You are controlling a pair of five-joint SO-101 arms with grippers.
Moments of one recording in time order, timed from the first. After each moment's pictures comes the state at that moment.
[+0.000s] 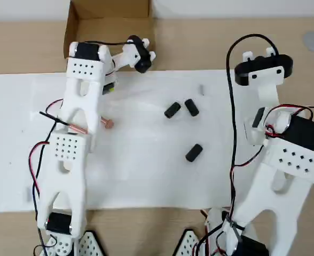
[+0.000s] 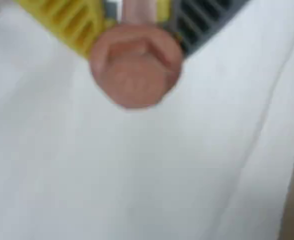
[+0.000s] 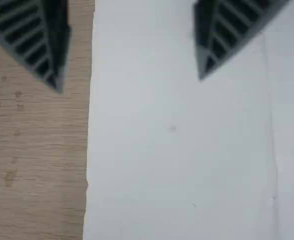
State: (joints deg) left arm 5.0 57.8 -73.9 100.1 -69.7; right arm 19.2 -32.6 14.4 90.4 21.1
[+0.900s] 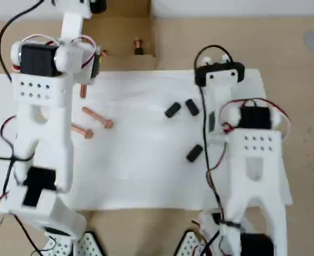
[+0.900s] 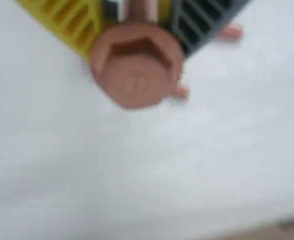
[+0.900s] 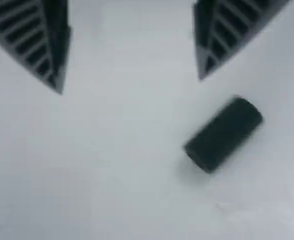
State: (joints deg) left arm 4.9 4.6 -41.3 100.1 -14.9; right arm -2.4 -28.0 25.4 87.3 -6.2
